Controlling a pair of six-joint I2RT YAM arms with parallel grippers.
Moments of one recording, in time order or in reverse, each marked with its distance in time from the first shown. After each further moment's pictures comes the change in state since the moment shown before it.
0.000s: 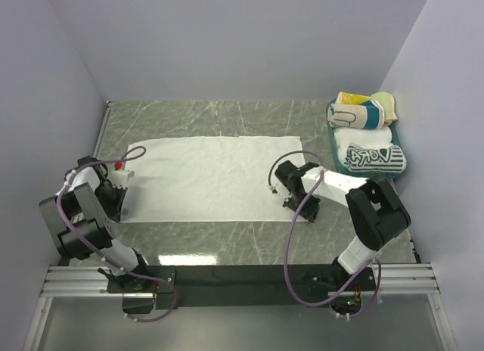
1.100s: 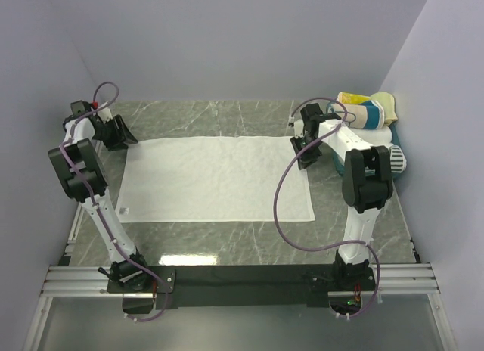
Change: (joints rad) left arm -0.061 0.711 0.973 0.120 0.472 -0.672; right arm -0.365 0.349 0.637 0.014 -0.303 0.142
